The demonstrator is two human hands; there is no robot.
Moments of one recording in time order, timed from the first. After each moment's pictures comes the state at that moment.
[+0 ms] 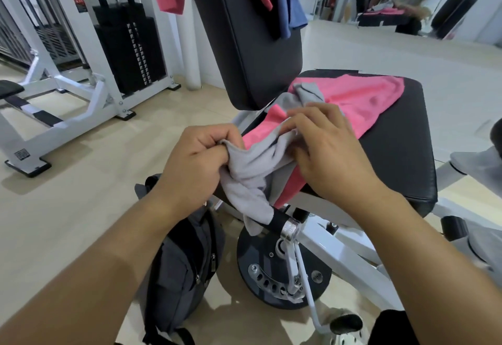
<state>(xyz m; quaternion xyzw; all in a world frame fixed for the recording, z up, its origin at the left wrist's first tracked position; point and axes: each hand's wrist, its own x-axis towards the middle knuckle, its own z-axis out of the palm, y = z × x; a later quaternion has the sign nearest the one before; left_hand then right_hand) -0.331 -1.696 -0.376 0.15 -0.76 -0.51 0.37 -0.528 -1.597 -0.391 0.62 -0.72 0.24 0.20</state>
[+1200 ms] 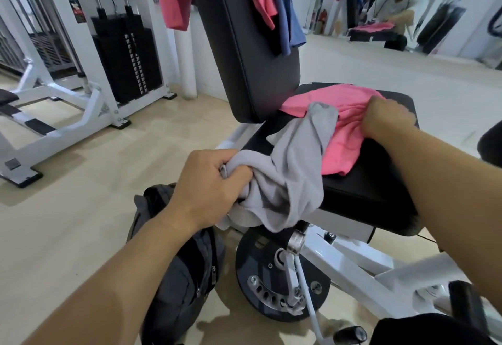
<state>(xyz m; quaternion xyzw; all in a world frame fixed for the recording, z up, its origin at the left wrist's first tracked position) -0.332 -1.708 -0.397 0.20 -0.81 -0.39 0.39 -0.662 -1.635 -0.344 0.25 -0.97 0.05 0.07</state>
